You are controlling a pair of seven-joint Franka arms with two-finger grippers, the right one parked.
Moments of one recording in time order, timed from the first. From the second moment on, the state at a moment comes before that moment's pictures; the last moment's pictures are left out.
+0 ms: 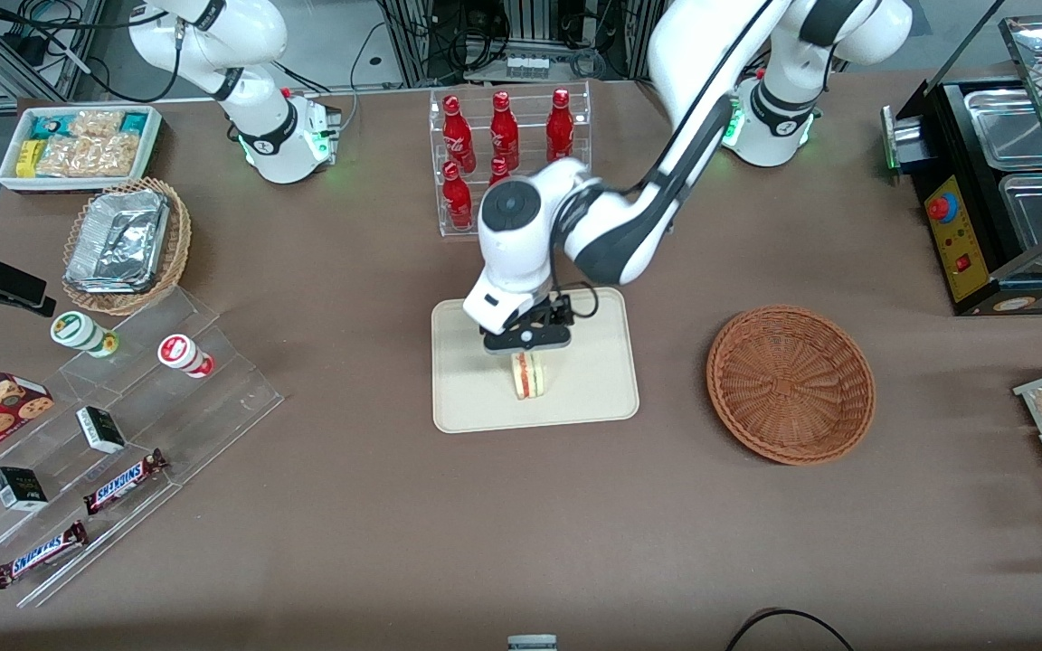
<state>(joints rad) -0.74 0.56 -0.08 -1.47 0.14 2.07 -1.00</state>
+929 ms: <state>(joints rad) -0.28 0.10 -0.07 -1.51 0.06 1.59 -0.60</state>
